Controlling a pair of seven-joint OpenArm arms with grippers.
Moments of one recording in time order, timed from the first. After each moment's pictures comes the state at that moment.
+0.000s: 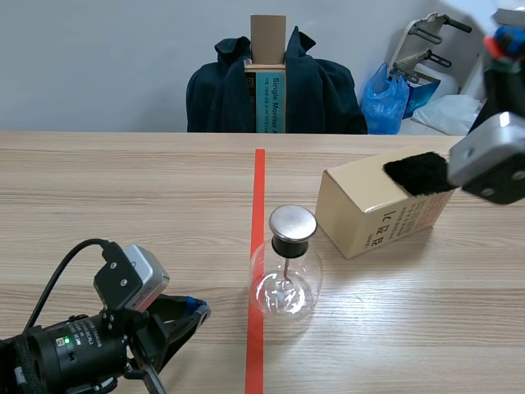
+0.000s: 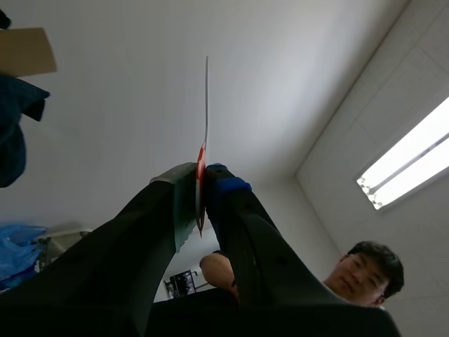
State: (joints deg) left arm 17.5 -25.9 20.8 82.7 -1.5 -26.3 -13.1; right arm -20.1 22.5 6.0 97.5 -52.7 -30.6 35.2
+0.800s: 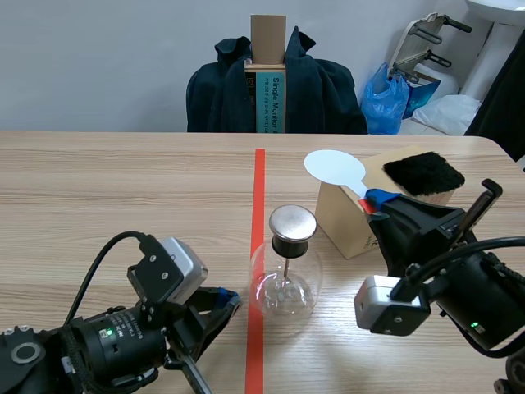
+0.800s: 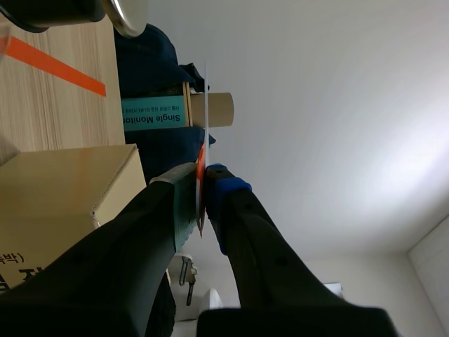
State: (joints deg) left arm 13.0 -22.9 27.5 81.1 -1.5 -21.8 -12.7; right arm -18.5 18.7 -3.1 80.4 -65.2 -30.6 40.4
